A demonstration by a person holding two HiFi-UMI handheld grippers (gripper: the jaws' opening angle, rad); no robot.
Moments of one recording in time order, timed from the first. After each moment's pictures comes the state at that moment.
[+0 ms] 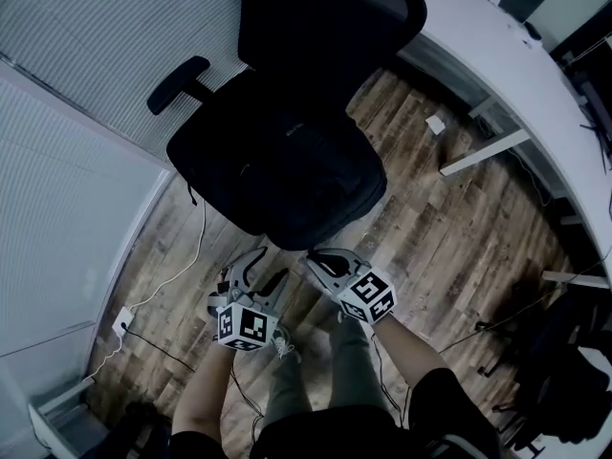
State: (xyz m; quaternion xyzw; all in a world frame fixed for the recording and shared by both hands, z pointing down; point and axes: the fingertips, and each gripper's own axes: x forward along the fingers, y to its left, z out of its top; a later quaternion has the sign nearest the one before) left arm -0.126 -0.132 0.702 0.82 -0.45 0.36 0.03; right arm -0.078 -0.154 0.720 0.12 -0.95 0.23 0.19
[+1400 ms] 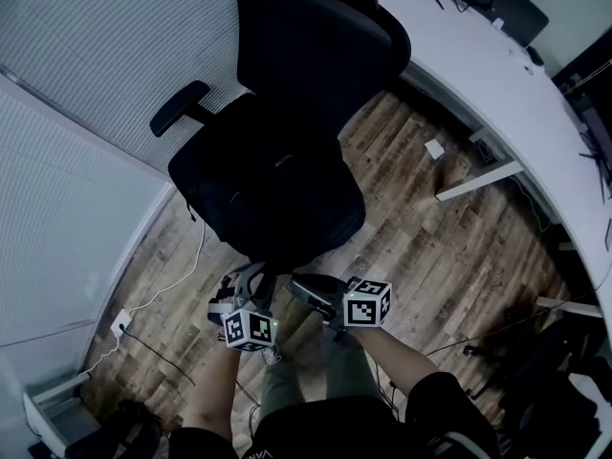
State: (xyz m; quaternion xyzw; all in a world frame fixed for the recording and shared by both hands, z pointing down) left arm -0.102 -0.189 0.694 0.76 -0.48 0.44 -0.01; right arm -0.058 -0.183 0.651 0.02 -0.85 0.53 0.05
